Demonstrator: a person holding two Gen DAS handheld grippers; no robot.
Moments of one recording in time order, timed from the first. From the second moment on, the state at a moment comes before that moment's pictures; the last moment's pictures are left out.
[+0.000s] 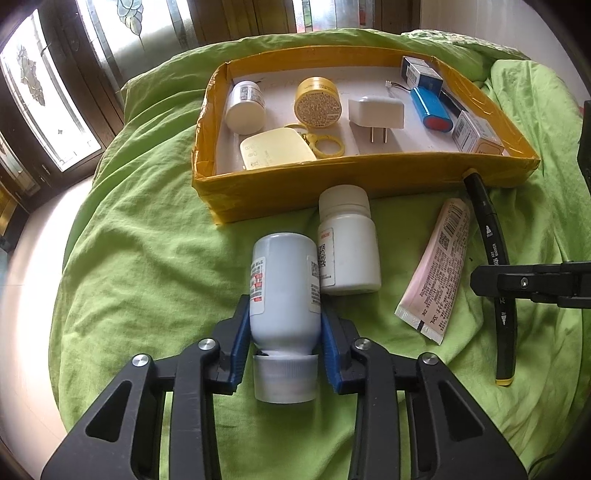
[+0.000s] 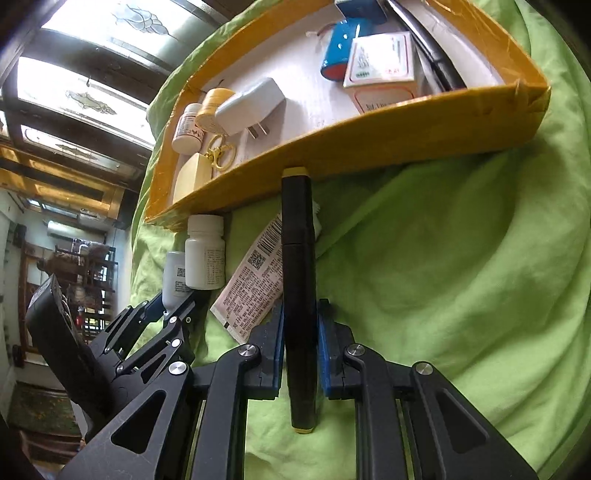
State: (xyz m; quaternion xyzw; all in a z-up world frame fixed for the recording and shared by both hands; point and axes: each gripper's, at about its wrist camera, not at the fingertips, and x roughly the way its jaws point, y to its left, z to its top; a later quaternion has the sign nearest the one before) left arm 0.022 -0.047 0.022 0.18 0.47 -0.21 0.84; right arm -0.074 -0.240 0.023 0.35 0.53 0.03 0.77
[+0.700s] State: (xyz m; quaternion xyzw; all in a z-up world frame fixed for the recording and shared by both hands) left arm 0.009 -0.026 0.060 0.11 0.43 -0.23 0.87; right arm -0.068 -0.229 0.042 0.35 0.51 0.05 0.79
